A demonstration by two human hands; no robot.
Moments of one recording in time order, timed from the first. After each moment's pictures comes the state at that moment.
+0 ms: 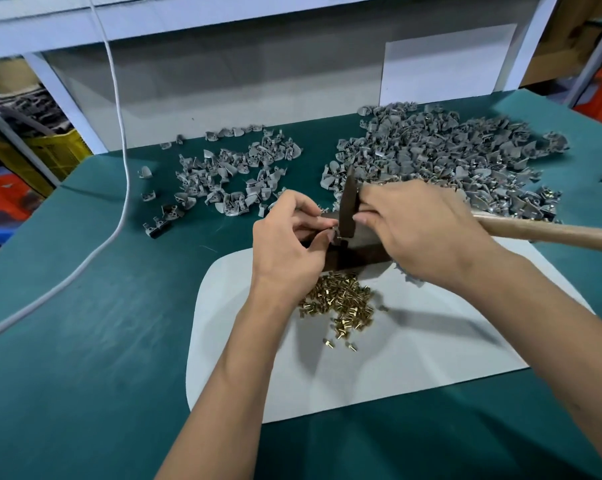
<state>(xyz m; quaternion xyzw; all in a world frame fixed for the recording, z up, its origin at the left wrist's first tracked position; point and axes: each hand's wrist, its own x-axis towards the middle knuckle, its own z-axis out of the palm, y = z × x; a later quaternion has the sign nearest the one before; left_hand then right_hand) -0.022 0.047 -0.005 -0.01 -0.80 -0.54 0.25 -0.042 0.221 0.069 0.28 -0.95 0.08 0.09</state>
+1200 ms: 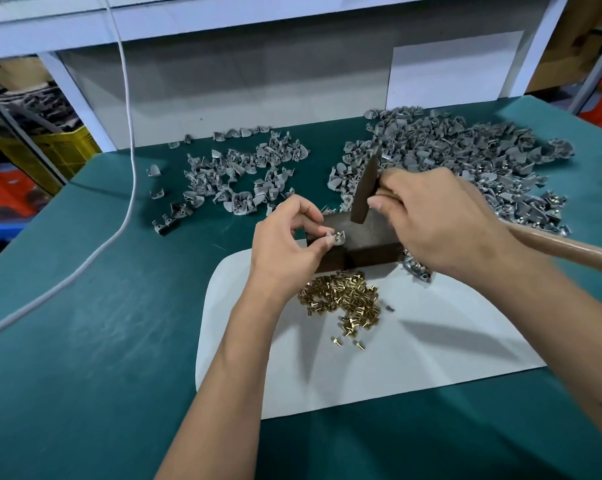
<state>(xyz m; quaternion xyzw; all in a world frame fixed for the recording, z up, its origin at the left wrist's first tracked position) -0.018 0.030 -0.003 0.00 -0.85 -0.48 0.21 -0.046 0.226 0.066 0.26 -0.94 0.16 0.14</state>
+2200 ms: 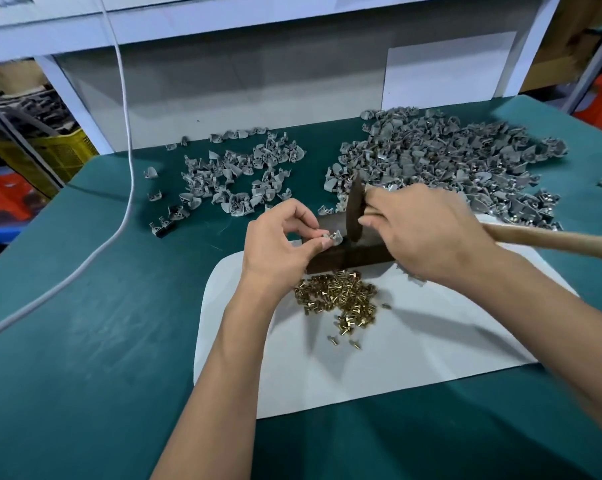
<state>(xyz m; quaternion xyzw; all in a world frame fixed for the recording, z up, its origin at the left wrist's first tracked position) -0.017 0.026 -0.002 0.01 -0.84 -0.51 0.18 -0.048 0.221 0.055 0.26 -0.96 0.07 0.12</state>
